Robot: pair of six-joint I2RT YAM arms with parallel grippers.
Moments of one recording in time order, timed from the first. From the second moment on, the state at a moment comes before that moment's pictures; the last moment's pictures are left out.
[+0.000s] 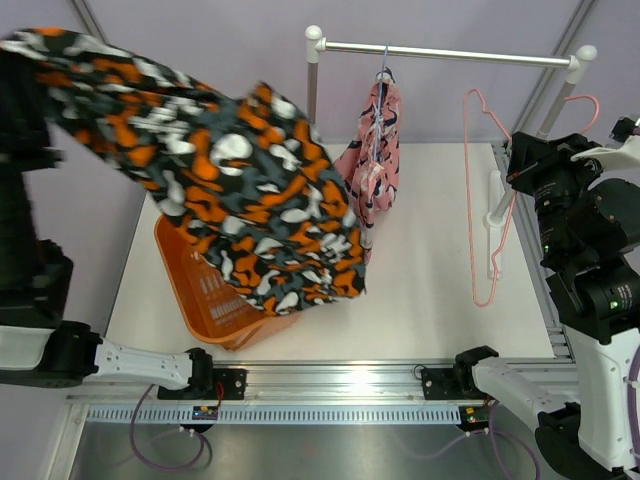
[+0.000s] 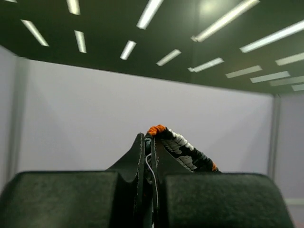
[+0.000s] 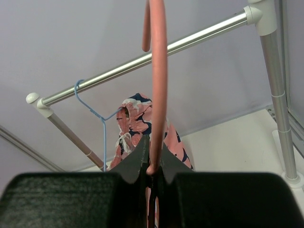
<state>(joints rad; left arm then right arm) -1.44 1.02 1.89 0.38 -0.65 1.00 0.30 0.92 1.64 -0.54 0.37 0.40</state>
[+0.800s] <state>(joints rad) -1.09 1.00 1.50 0.23 -0.53 0.71 0.30 0.81 1.54 -0.59 0.35 0.40</state>
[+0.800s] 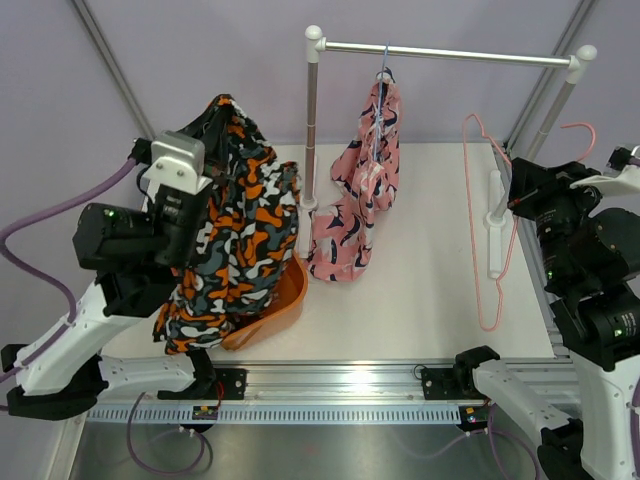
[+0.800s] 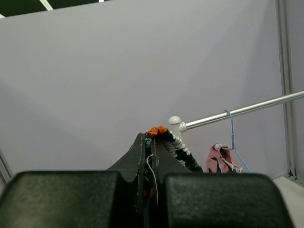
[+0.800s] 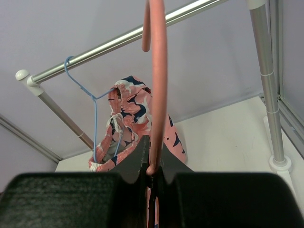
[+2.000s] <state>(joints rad) -0.07 1.01 0.80 -0.31 -0.11 -0.86 0.30 0.84 1.48 -0.62 0.28 0.39</state>
